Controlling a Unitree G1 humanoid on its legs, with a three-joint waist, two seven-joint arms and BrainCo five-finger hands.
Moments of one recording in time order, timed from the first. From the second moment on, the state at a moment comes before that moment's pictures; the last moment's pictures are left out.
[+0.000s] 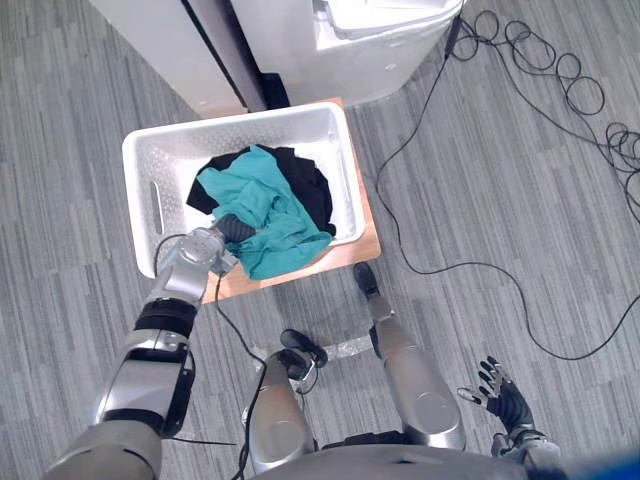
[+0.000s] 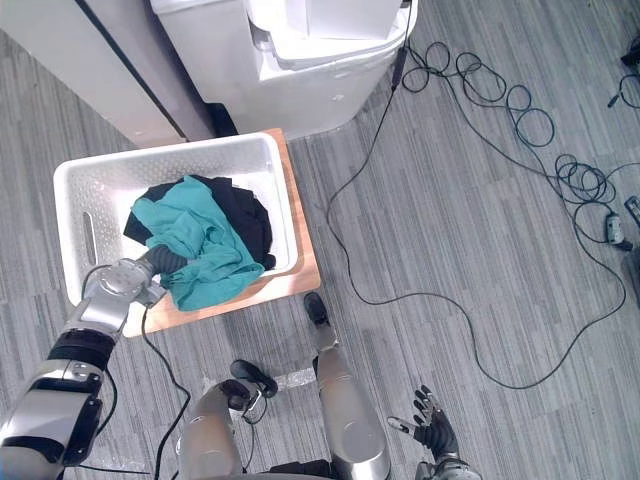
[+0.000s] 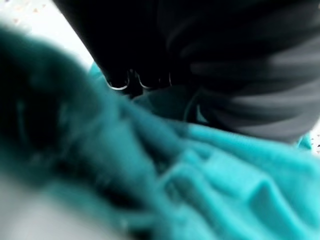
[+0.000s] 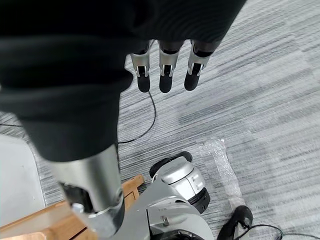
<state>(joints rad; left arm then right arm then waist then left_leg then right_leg) -0.57 0.55 -0.08 0.67 0.30 0.09 -0.39 0.35 -0.10 -0.26 0.53 0.05 -0.24 0.23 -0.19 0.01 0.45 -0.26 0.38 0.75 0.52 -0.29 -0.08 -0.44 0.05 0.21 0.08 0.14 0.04</state>
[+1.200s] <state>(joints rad) -0.02 0.63 0.24 0.27 -0.31 0.02 -0.63 0.33 -0.10 -0.33 0.74 0.12 0.11 0.19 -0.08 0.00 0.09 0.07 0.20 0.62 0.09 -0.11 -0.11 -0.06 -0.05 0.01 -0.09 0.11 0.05</state>
